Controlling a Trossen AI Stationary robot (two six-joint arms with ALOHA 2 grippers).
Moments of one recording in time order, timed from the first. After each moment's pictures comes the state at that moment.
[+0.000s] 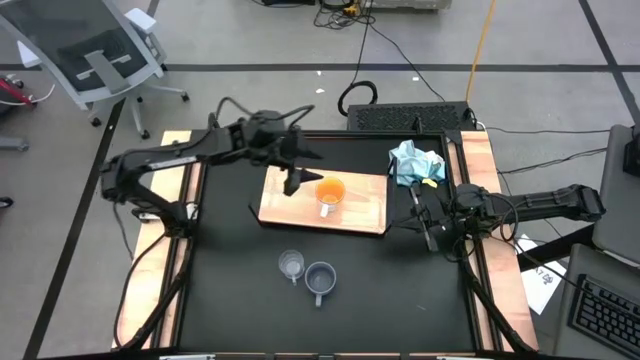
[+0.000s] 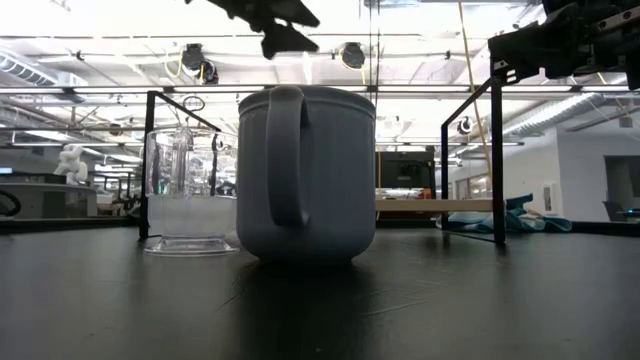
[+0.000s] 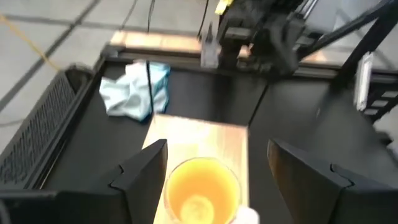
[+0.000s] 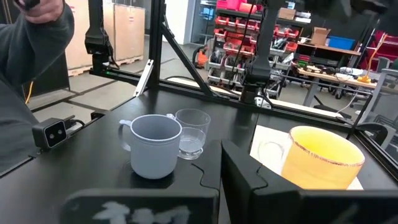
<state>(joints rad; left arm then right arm) 0.32 1.47 1.37 -0.41 0.31 0.09 0.02 0.50 0.19 0.26 -0.23 -0.14</state>
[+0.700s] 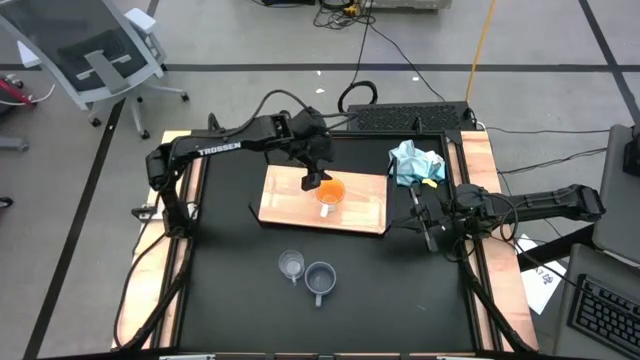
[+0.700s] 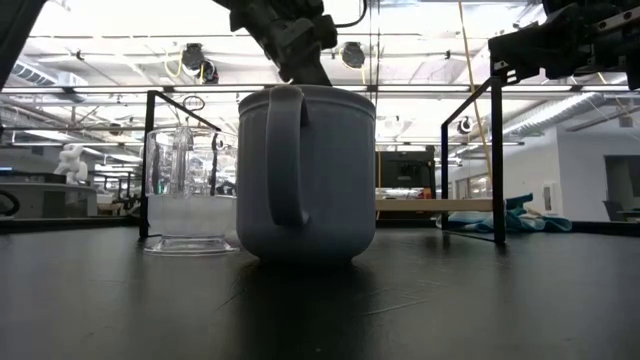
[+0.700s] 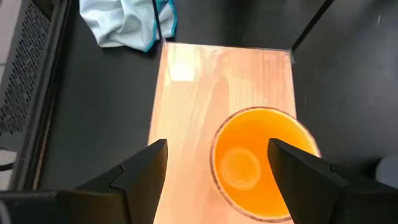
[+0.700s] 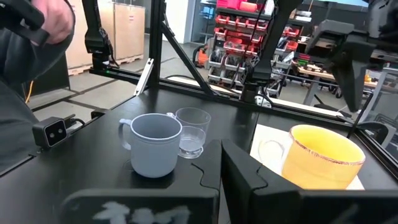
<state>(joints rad) 0.37 1.81 1.67 -0.74 0.30 0.31 0.02 0.50 0.19 0.25 -0.23 -0.14</state>
